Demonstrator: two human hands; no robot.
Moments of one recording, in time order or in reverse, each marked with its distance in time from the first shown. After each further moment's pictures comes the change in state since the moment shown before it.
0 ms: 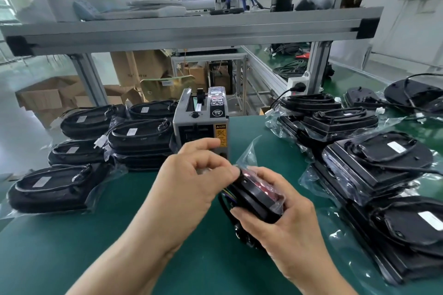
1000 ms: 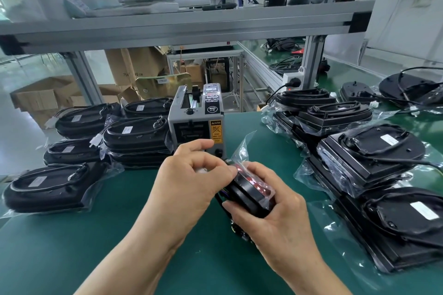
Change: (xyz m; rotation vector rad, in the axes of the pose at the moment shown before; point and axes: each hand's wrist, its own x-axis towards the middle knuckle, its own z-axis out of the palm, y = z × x) left_hand -0.002 -0.009 0.008 -0.035 0.034 -0.055; right_hand -0.005 0.002 0.003 -0.094 0.039 -0.001
